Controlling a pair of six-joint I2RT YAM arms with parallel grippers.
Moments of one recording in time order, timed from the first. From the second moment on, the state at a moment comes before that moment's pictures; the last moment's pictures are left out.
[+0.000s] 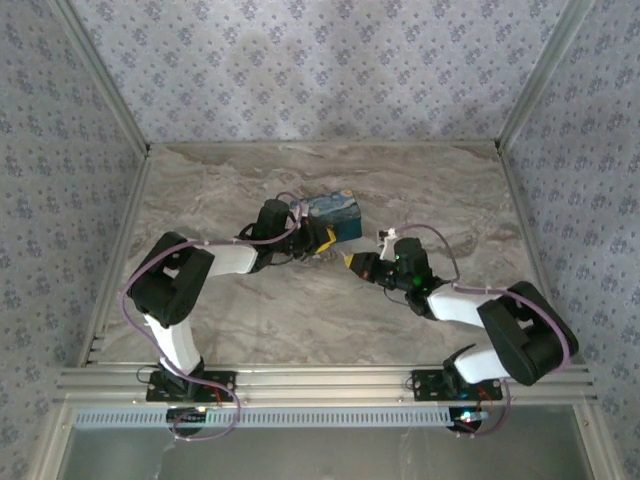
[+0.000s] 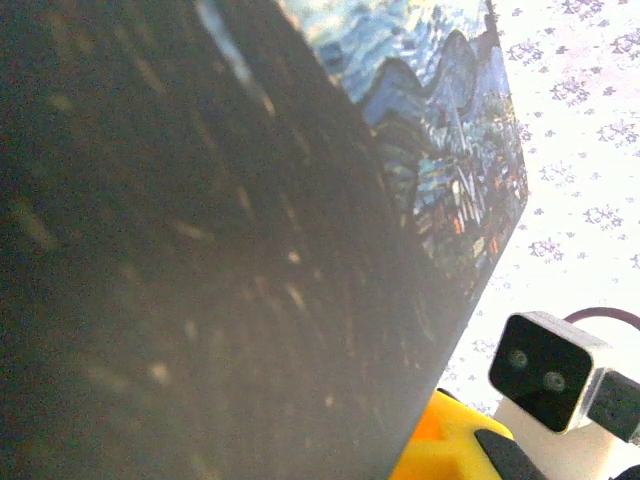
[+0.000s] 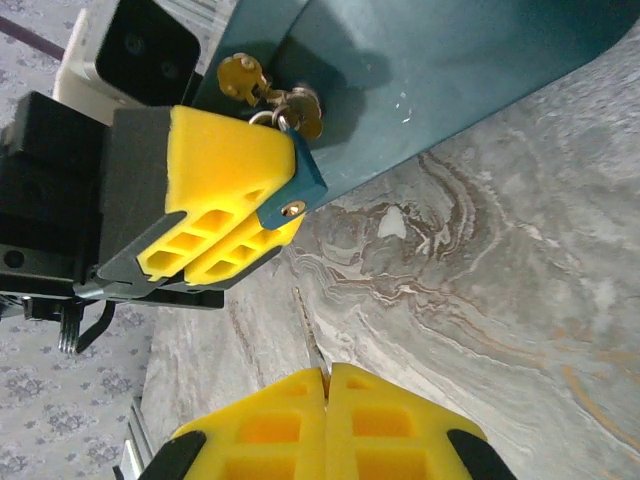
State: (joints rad) left arm -0.58 1.81 0.89 0.42 0.61 -1.17; right arm 0.52 1.41 0.38 0.61 -0.42 0.92
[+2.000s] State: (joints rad) left arm -0.58 1.84 0.79 0.67 0.62 -1.25; right arm 0.57 1.78 0.34 1.28 -0.35 1.32
